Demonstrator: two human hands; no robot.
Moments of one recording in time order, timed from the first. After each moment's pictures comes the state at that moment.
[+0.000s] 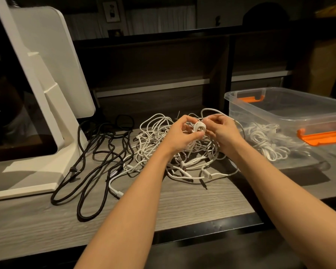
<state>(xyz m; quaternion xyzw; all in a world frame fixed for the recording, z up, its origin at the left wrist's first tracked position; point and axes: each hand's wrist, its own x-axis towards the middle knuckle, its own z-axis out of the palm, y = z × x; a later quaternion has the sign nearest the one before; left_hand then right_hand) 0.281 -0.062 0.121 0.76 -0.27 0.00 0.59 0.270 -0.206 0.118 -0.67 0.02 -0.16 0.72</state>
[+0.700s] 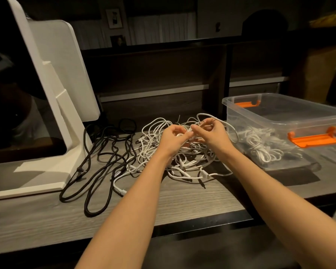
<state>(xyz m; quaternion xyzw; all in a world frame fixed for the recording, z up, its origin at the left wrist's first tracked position) 0.278 -0.058 0.117 0.75 -0.13 0.03 0.65 0.261 -0.189 0.116 -0.71 -0.03 -0.20 0.67</state>
